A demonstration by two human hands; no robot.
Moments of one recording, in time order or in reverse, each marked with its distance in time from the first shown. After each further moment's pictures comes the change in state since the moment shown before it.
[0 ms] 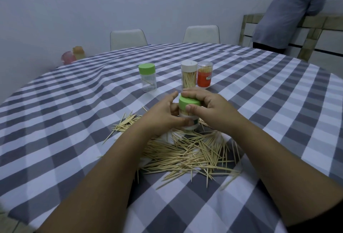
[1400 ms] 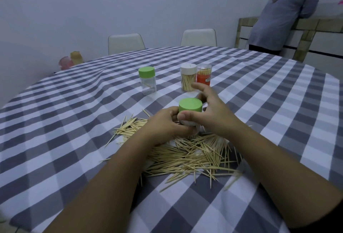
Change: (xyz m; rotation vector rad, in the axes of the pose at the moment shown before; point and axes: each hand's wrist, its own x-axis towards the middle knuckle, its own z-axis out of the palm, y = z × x) left_hand -0.014 0.001 0.005 0.171 0.038 0.003; right_hand -0.005 -0.004 0.007 0.061 0.100 0.110
